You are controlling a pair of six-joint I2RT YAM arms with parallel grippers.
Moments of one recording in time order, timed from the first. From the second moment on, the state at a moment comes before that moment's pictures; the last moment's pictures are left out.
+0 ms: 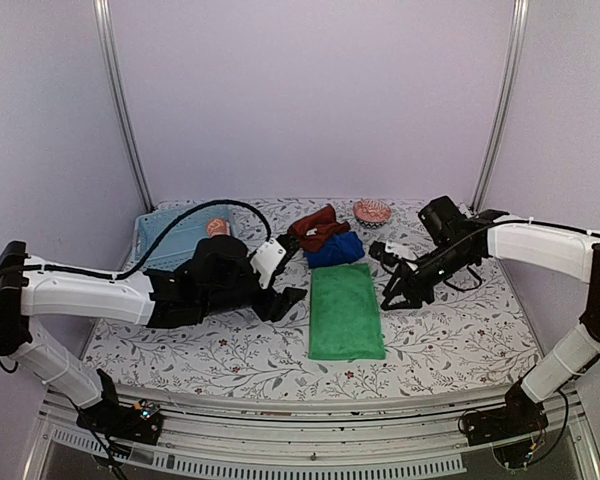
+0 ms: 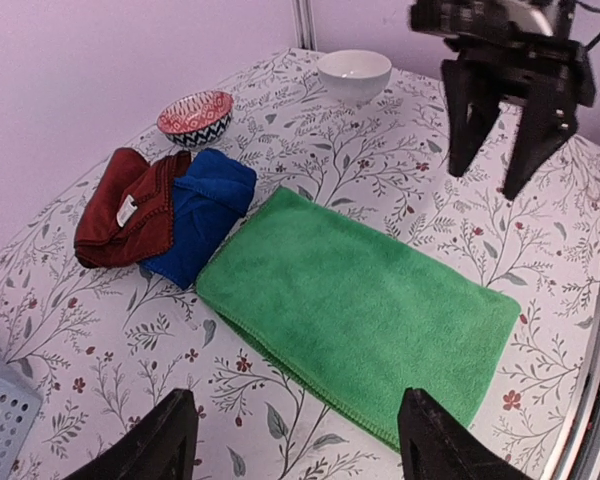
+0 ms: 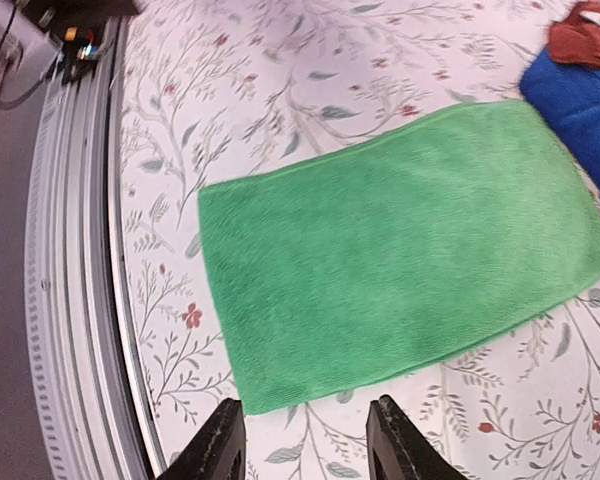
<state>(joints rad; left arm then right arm) -1.01 1.45 0.83 0.20 -0.17 0.04 0.48 1.58 1.15 -0.73 -0.64 -0.58</state>
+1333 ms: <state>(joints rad) -1.17 1.83 0.85 0.34 -0.01 0.34 0.71 1.72 0.92 -0.54 -0.48 -0.69</state>
